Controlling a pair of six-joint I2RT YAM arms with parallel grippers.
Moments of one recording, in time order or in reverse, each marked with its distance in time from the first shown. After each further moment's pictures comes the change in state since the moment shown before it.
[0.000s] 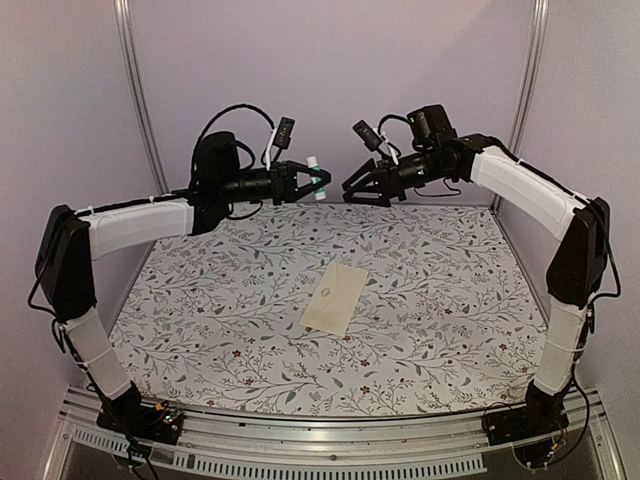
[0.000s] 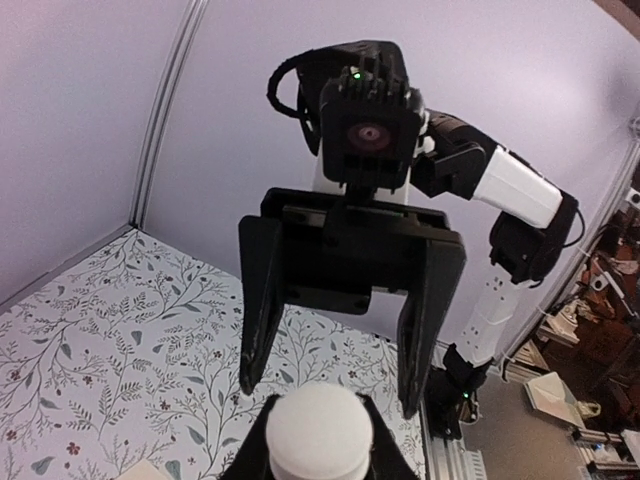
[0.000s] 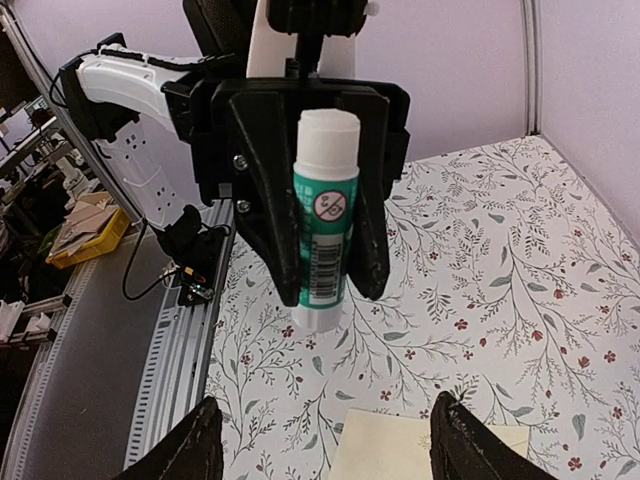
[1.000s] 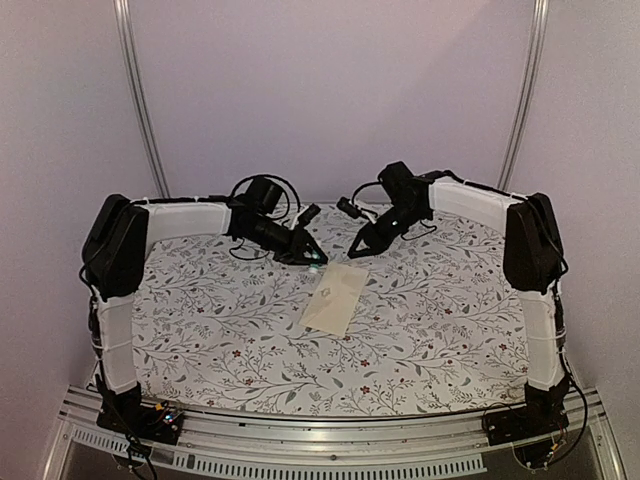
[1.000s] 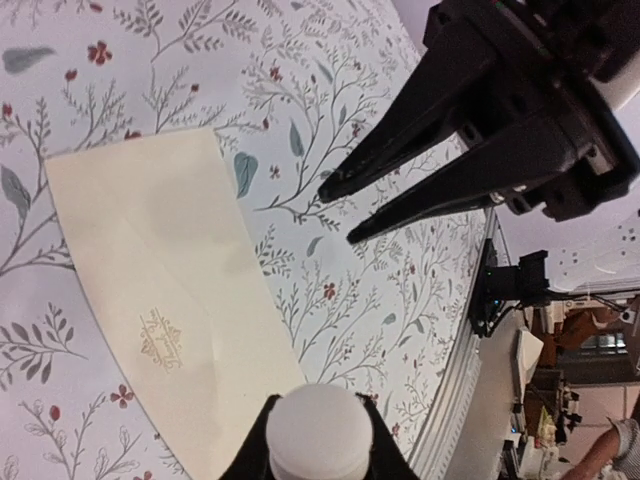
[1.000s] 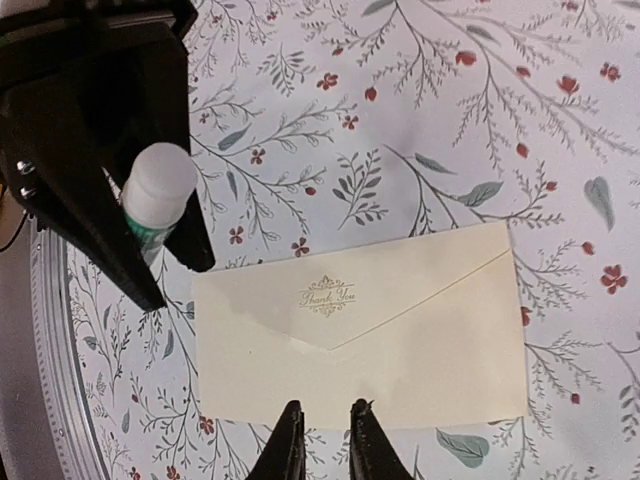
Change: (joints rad) left arm 0.010 0.354 0.178 -0.820 -0.035 0.101; right arm 0.007 0.373 0.006 -0.164 0.352 -0.047
